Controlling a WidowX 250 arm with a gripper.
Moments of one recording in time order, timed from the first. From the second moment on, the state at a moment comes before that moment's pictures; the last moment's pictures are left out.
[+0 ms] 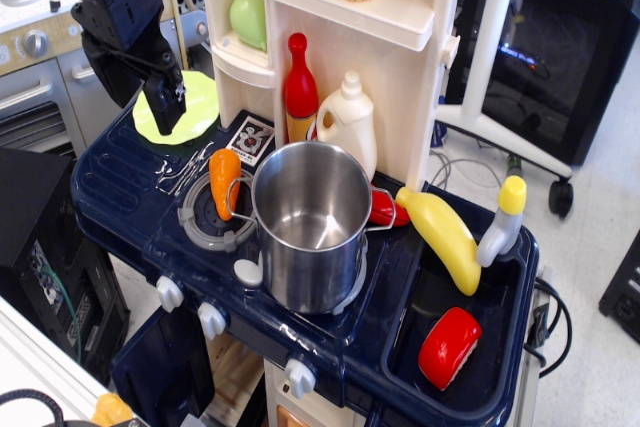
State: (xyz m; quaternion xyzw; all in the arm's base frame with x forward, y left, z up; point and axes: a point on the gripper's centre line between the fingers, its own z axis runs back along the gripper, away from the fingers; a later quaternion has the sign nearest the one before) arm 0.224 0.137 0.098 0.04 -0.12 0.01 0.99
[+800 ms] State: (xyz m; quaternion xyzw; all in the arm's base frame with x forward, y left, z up) arm 0.212 0.036 0.162 0.05 -0.05 0.08 0.99
